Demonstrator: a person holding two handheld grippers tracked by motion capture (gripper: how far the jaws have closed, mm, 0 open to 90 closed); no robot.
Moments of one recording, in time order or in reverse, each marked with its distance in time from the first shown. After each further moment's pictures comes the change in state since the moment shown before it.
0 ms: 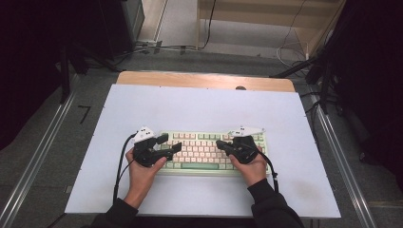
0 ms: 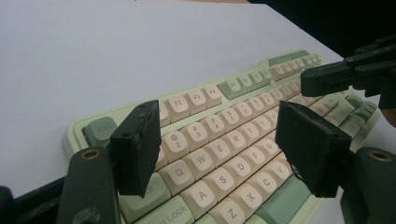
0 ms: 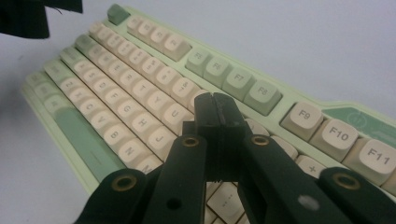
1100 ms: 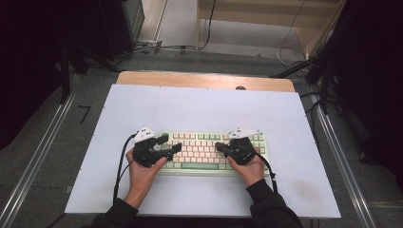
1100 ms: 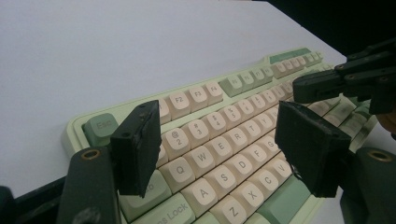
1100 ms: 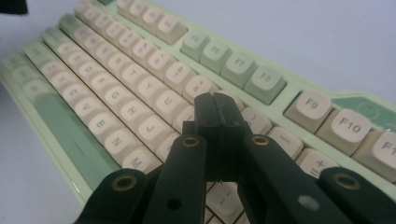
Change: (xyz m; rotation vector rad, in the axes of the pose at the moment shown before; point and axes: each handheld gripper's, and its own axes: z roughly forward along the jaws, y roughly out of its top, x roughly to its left) left arm 0.001 -0.001 0.001 0.007 0.001 -0.004; right arm 0.001 -0.005 0.009 0.029 -0.021 -0.026
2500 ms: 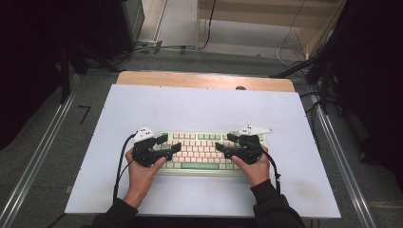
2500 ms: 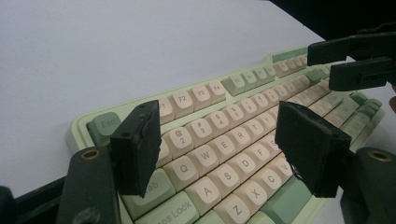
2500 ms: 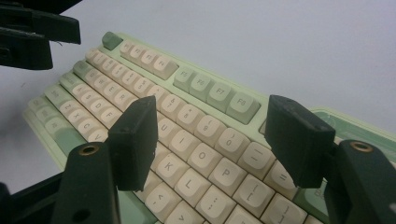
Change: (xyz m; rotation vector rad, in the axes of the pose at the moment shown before) left arm 0.001 0.000 -0.001 0.005 0.004 0.001; right arm -0.009 0.003 -0.019 -0.104 0.008 0.085
